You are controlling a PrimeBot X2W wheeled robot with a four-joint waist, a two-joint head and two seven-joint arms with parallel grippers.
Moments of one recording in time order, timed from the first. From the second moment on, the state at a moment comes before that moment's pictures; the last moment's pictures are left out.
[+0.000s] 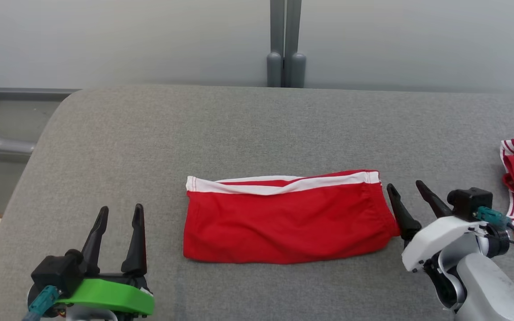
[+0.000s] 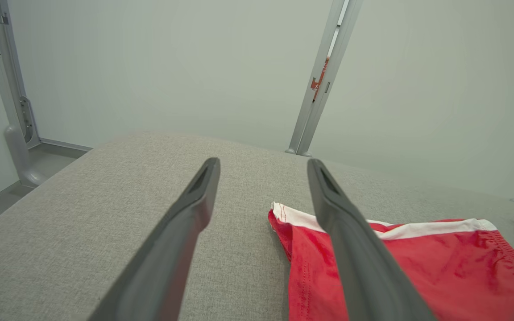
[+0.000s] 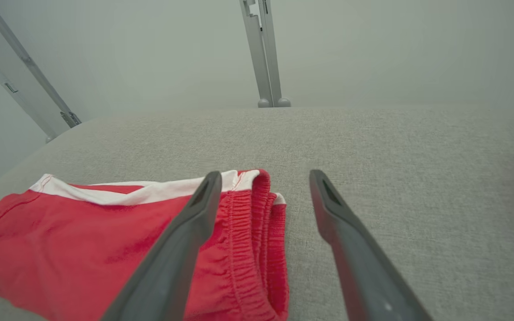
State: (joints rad) left arm -0.02 0.23 -0.23 0.12 -0.53 -0.01 -0.26; right arm -0.28 -0.26 0.25 0.49 0.49 0.13 -0.17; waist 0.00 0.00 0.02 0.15
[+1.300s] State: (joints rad) left arm -0.08 0.15 -0.16 0.24 -0.44 -0.11 -0.26; right arm -0.40 -0.39 0.30 0.73 0.82 0.13 -0.07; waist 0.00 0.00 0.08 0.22
